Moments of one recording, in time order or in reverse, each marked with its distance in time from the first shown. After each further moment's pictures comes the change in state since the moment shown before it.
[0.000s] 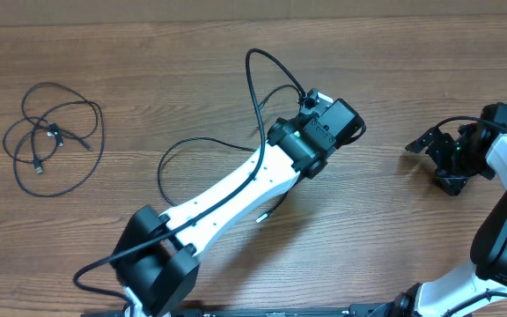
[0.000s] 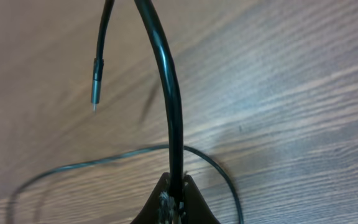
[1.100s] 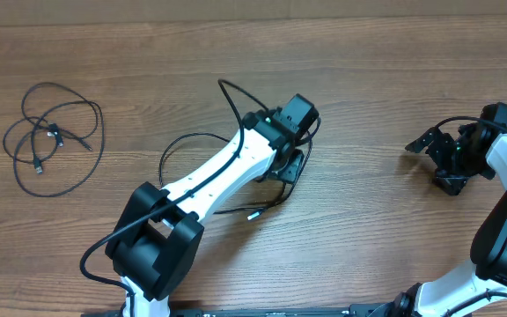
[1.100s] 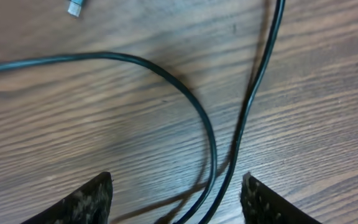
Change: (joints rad) left arm 0.149 0.032 -0.177 0.004 0.452 -0.018; right arm 0.000 0.000 0.000 0.000 0.000 0.000
